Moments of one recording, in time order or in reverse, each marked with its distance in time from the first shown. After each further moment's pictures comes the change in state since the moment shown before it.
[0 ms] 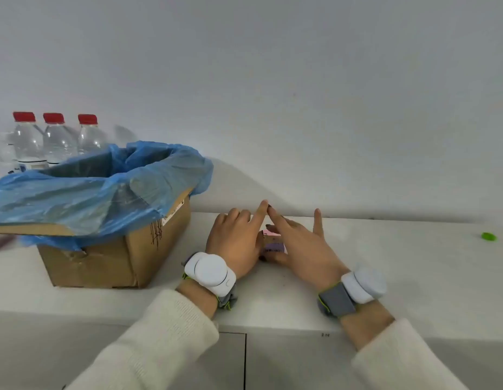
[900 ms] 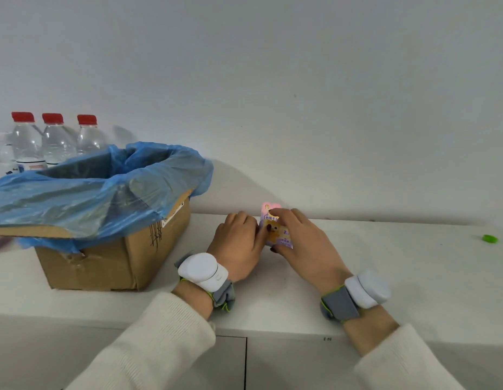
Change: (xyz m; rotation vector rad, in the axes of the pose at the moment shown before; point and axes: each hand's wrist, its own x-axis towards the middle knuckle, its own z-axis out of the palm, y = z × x) left_hand 0.000 -0.002 0.000 -0.310 -0.079 -0.105; right_hand 0.002 0.000 -0.001 0.159 0.245 -0.015
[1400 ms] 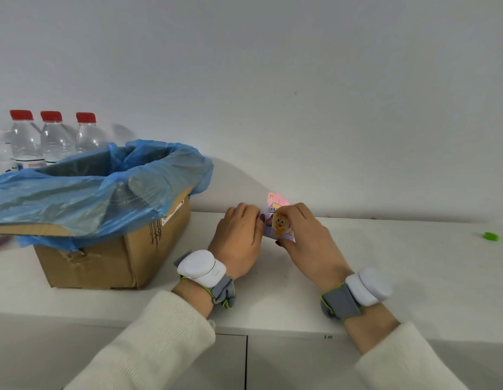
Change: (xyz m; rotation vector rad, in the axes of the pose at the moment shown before) left_hand 0.000 0.001 -0.002 -0.132 0.144 0.055; right_hand 0.000 -0.001 -0.003 -0.016 0.007 0.055
